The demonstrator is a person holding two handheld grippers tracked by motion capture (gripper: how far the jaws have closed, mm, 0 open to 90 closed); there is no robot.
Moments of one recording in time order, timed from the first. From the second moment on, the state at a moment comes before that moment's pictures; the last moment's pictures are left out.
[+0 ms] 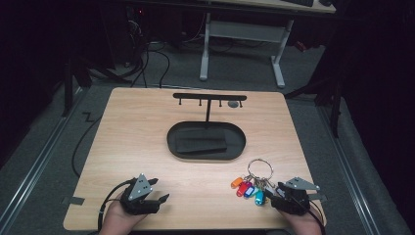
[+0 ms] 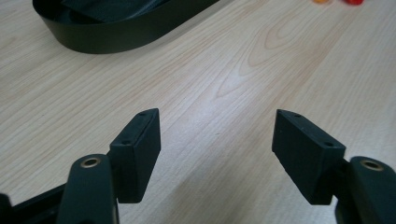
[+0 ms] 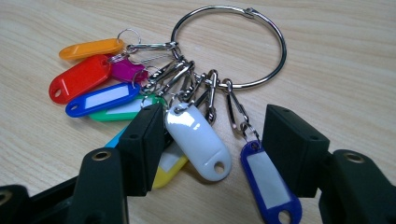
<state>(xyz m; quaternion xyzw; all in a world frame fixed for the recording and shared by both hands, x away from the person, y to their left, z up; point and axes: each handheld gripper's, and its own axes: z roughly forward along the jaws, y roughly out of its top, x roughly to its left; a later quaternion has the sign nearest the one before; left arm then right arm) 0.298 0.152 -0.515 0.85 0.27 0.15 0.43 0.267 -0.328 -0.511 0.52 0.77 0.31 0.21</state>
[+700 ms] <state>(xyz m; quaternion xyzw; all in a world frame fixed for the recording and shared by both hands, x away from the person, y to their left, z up) 0.306 0.166 -0.514 0.83 0.30 0.16 0.44 0.306 -0.305 -0.468 0.50 0.83 0.22 0.14</state>
